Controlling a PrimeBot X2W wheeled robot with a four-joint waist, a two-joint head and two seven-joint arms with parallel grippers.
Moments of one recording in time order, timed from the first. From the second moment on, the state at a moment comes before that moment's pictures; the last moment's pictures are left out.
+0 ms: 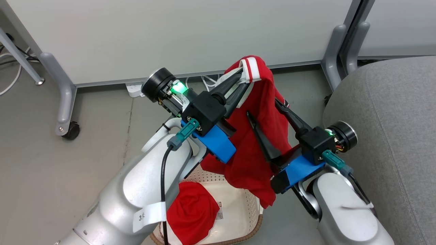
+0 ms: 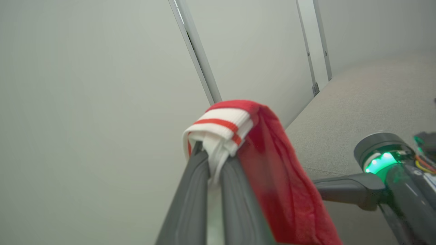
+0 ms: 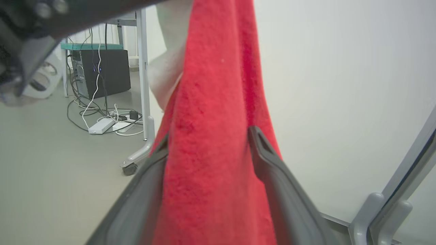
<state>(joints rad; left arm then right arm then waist) -0.77 0.13 -0.74 0.42 -0.25 -0.13 -0.26 -0.47 -0.05 0.35 0.38 0.04 0.13 -0.26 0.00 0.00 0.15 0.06</state>
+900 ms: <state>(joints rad) -0.78 0.13 -0.75 0.41 -0.25 -0.13 -0.26 -0.55 -0.05 0.35 0.51 0.08 0.13 -0.26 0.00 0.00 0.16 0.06</state>
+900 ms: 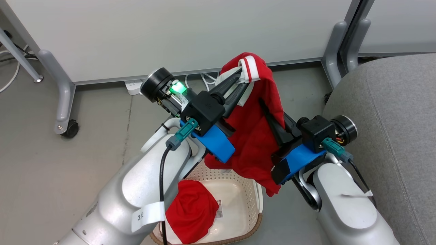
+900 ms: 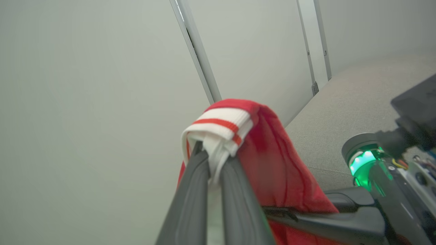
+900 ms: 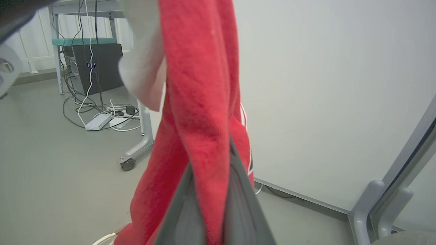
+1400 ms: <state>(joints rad) -0.78 0.14 -0.75 0.42 -0.26 -0.13 -0.26 -0.55 -0.05 0.32 0.48 0.10 0.13 -0.26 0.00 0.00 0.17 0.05</state>
